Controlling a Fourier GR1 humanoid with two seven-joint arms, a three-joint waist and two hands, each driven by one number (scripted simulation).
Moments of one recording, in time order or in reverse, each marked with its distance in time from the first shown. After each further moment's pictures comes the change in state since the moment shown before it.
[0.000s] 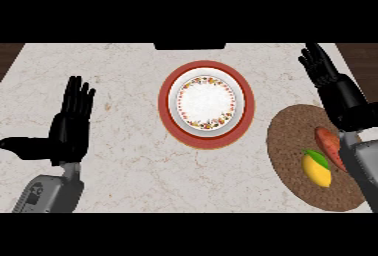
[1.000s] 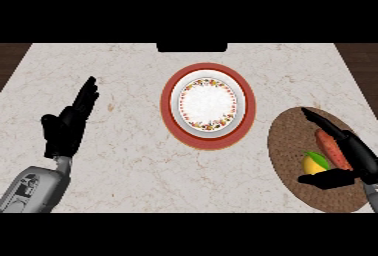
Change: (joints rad) left arm -0.058 0.154 -0.102 0.066 -0.201 -0.076 0.220; right arm 0.299 -0.128 0.066 0.085 0.253 0.086 -0.261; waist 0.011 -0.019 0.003
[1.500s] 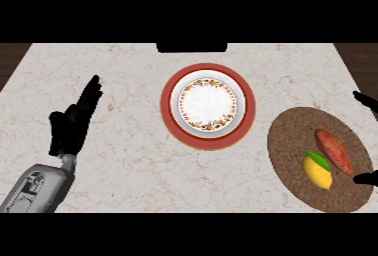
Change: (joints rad) left arm -0.016 -0.029 0.006 0.002 -0.047 0.002 0.028; right arm 0.041 -0.252 -0.137 -0.130 0.060 0.075 0.089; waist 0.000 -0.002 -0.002
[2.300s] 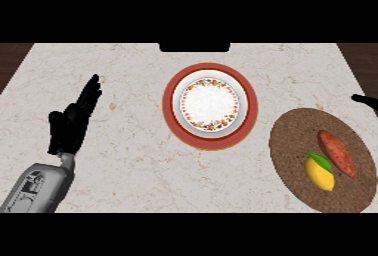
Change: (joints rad) left arm 0.000 -0.031 0.051 0.012 -0.045 -0.055 -0.011; right arm -0.121 -0.102 0.027 -0.003 0.132 0.339 0.319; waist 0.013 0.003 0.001
